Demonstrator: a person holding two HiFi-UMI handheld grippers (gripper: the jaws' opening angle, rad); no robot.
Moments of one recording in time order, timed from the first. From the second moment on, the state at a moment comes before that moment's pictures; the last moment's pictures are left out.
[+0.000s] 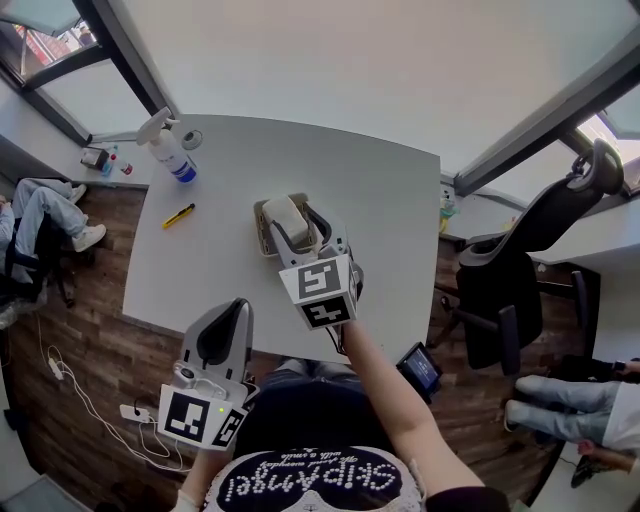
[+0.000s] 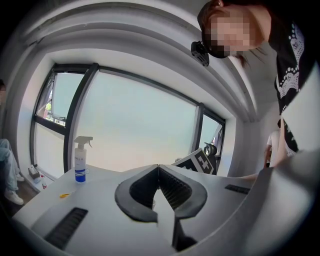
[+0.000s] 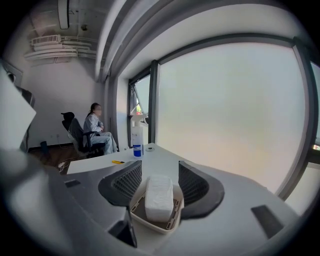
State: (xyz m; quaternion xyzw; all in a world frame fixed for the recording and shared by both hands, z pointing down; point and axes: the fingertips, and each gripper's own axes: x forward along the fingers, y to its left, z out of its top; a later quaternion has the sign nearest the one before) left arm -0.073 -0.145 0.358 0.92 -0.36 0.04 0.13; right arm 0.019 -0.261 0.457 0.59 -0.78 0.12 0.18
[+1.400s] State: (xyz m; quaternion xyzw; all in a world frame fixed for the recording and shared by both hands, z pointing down) left arm -0.061 -0.136 0.342 0.93 -0.36 0.03 0.11; right arm 0.043 -0.163 0.319 0.60 -0.80 0.00 0.05
